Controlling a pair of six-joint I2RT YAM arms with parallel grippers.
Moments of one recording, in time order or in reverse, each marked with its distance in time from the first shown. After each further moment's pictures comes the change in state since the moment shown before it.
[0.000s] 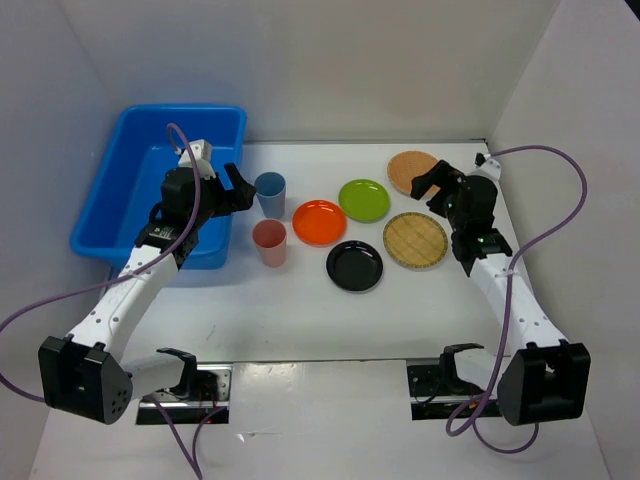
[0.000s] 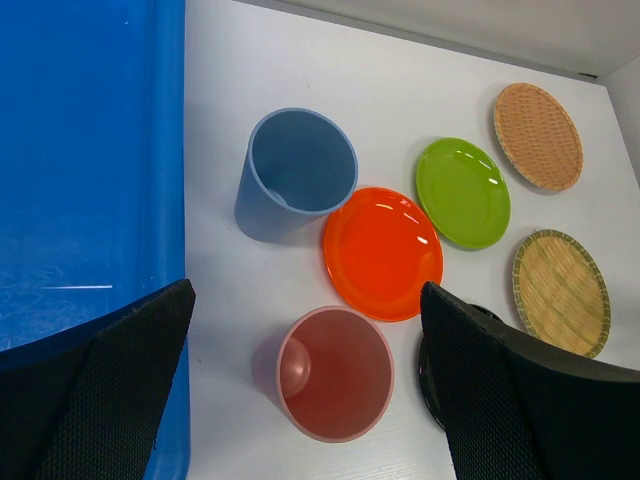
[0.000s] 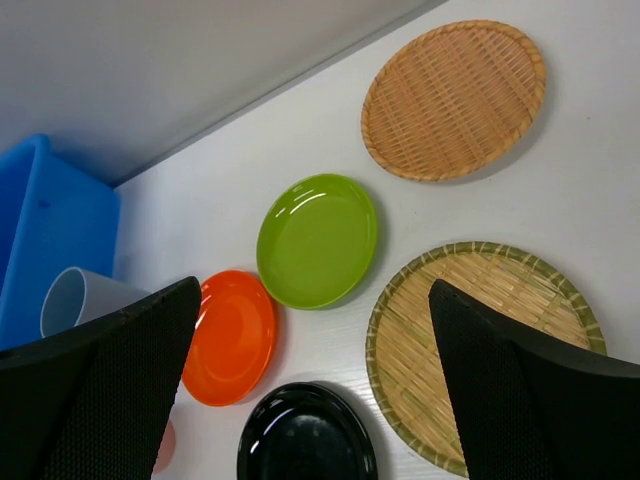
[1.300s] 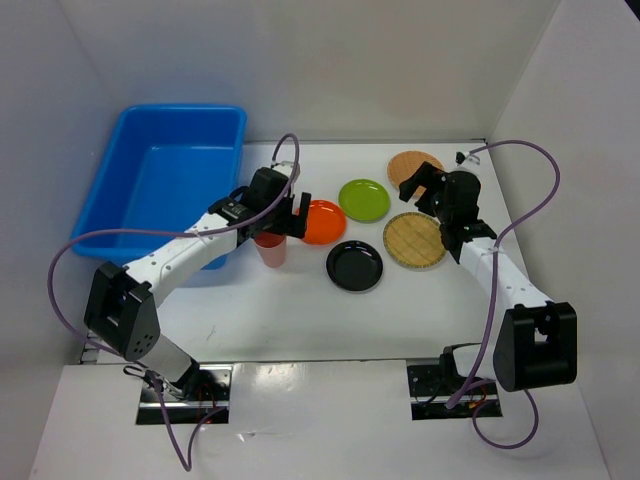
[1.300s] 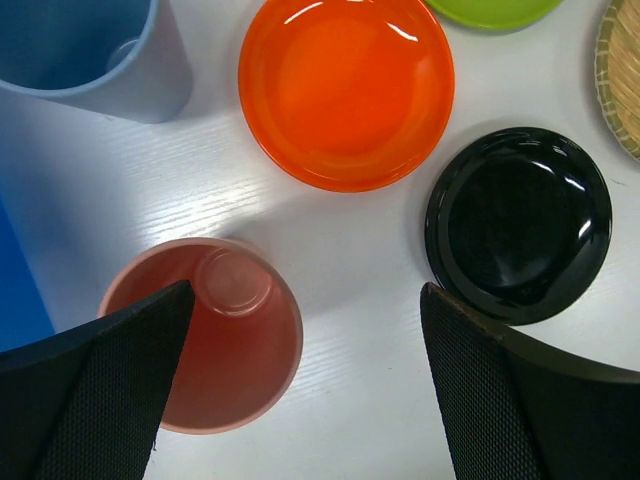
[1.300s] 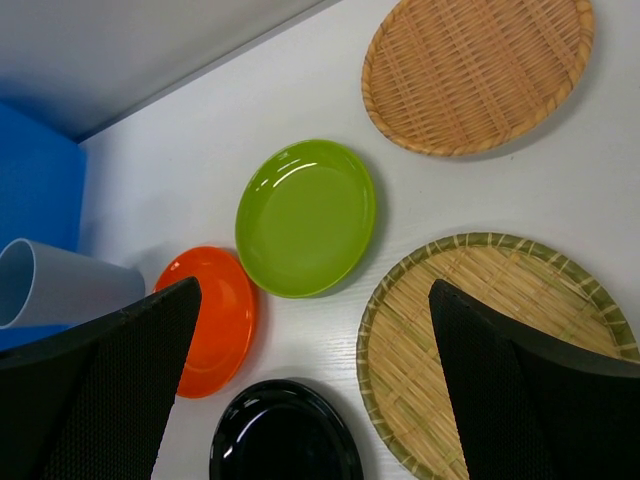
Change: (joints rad) left arm -0.343 0.373 0.268 -0.321 -0.145 0.129; right arm 0.021 0.168 0.008 0.077 -0.047 -0.037
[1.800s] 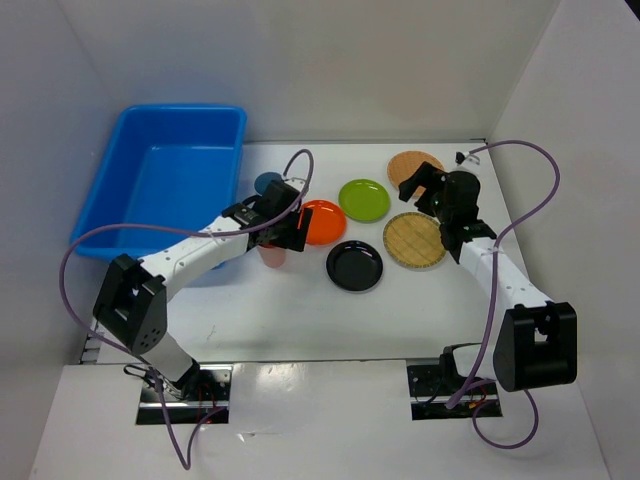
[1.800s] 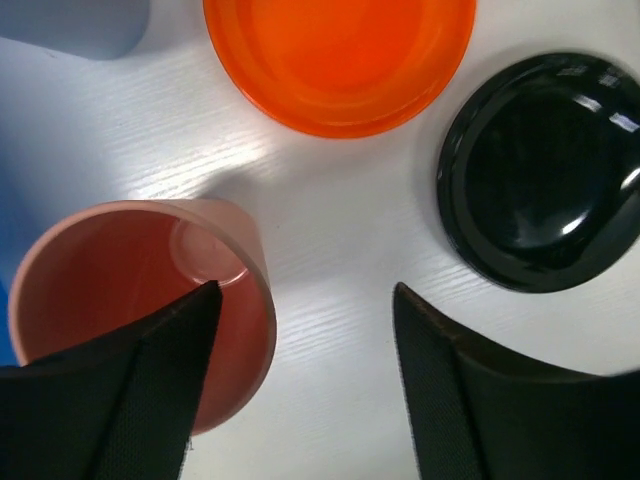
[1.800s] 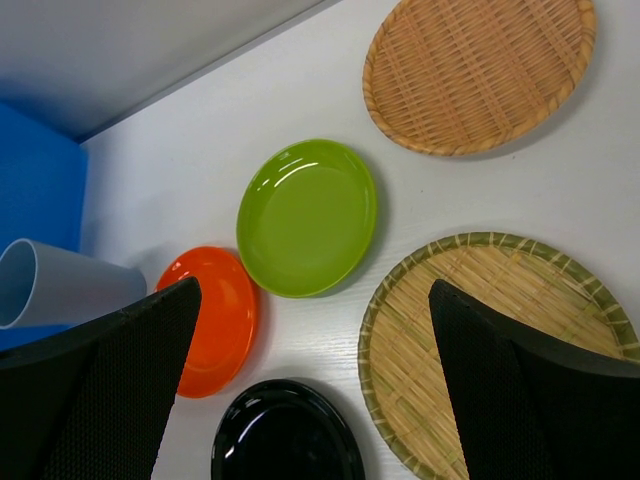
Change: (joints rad) left arm -0.051 0.032 -0.036 -0.032 0.005 -0.011; right arm 0.001 0.000 0.000 0.000 0.001 0.003
